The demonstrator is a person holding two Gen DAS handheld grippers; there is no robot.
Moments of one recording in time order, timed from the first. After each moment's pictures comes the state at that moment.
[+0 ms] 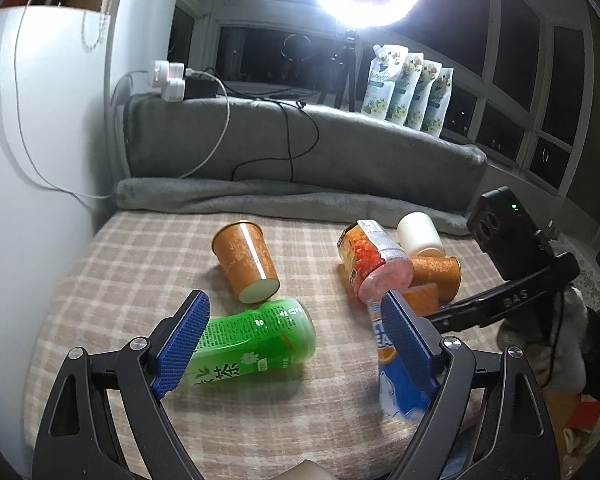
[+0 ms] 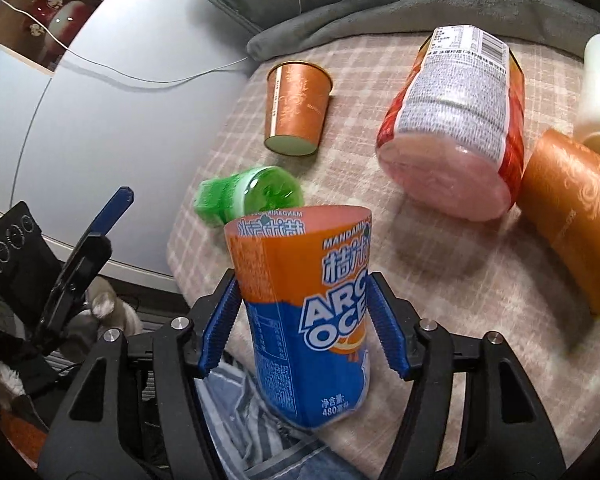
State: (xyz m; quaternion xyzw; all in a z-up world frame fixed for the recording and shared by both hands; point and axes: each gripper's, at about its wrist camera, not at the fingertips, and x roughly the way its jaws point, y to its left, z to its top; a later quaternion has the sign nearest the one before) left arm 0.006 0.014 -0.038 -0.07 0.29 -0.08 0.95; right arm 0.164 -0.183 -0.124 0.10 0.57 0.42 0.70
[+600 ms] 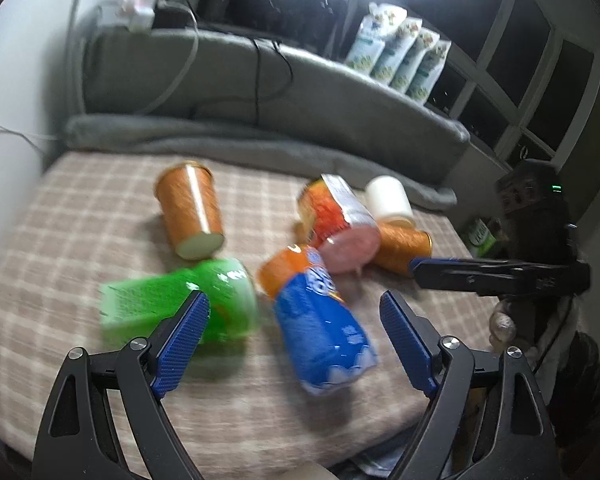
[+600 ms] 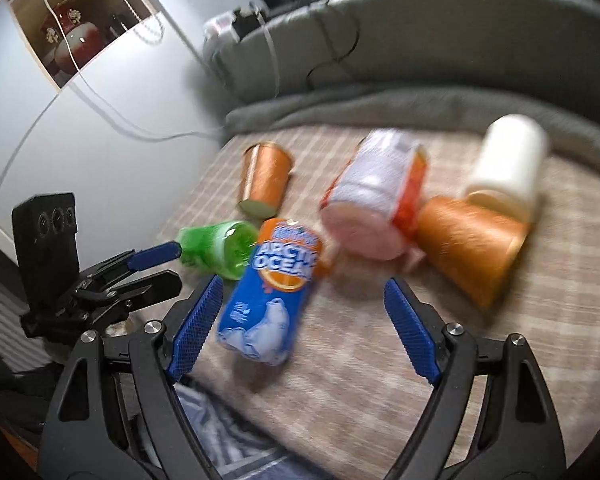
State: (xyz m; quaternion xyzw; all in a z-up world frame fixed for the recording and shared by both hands) left arm 0.039 -0.005 -0.063 -0.13 0.39 -0.15 0.90; right arm 0.118 -0.237 -0.068 0.07 0.44 0.33 0.83
